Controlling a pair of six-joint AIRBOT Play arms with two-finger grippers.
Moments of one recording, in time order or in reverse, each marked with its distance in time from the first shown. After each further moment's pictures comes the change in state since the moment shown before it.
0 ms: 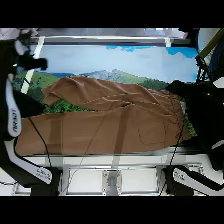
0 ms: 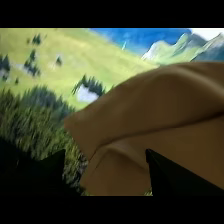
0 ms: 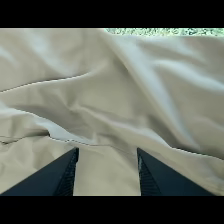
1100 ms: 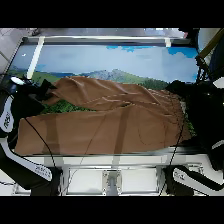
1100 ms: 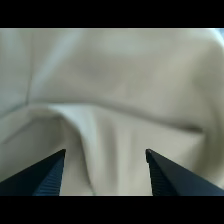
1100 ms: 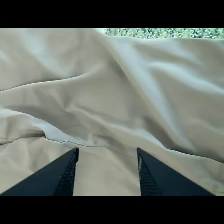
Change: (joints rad) left arm 0.190 -0.083 -0.481 -0.722 0.356 -0.187; right arm 0.001 0.000 0.000 -0.010 -0.013 -0.003
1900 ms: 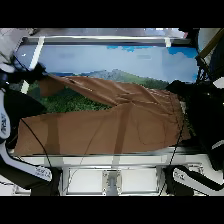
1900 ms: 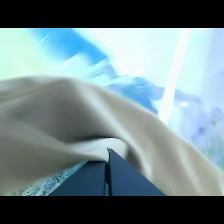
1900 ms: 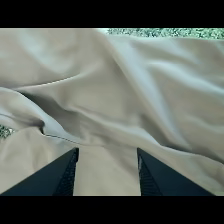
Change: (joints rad) left arm -0.023 0.169 0.179 -0.003 -0.025 0.303; right arm 0.000 0.000 0.000 -0.008 -0.002 0.000
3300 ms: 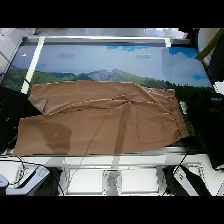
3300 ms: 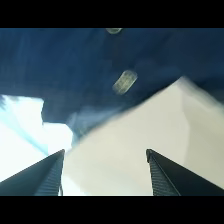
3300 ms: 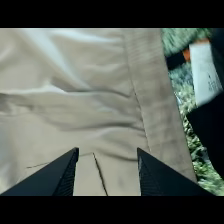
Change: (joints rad) left arm 0.719 0.612 -0.623 0.507 -0.346 -0.069; right arm -0.318 0.275 -0.159 -0.102 0.129 -0.060
